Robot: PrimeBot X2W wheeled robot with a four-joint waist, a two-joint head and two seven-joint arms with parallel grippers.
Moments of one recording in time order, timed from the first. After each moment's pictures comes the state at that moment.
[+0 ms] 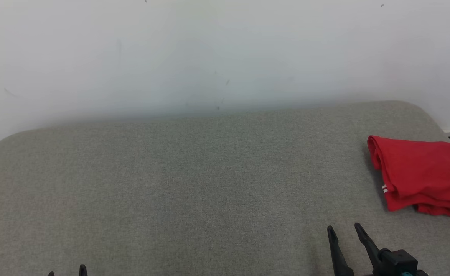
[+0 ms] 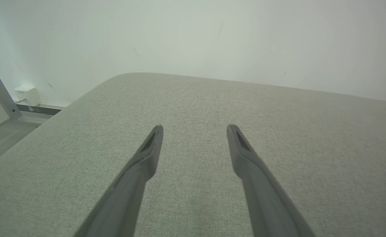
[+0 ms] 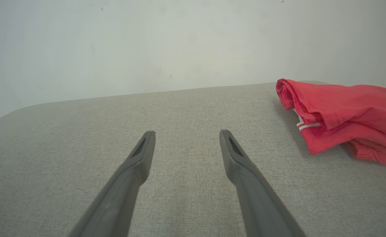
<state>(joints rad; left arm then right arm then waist) 0.15 0.05 0.18 0.21 -0.17 -0.11 -0.26 -0.02 -0.08 0.09 0.36 0.17 0.13 -0.26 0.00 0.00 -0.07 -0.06</state>
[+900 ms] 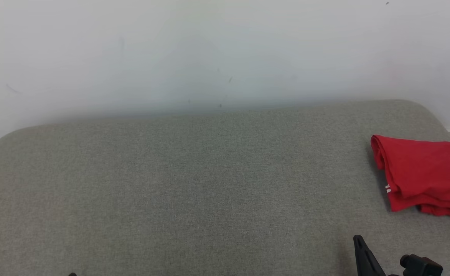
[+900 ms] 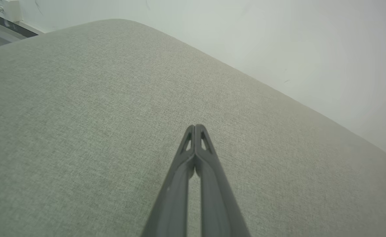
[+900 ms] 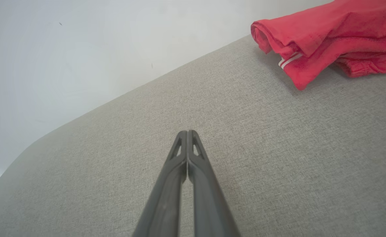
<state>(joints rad) 0.13 0.04 0.16 0.27 -0.47 -0.11 -0.17 0.01 -0.07 0.05 0.39 0.47 0.13 -0.17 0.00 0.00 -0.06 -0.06</state>
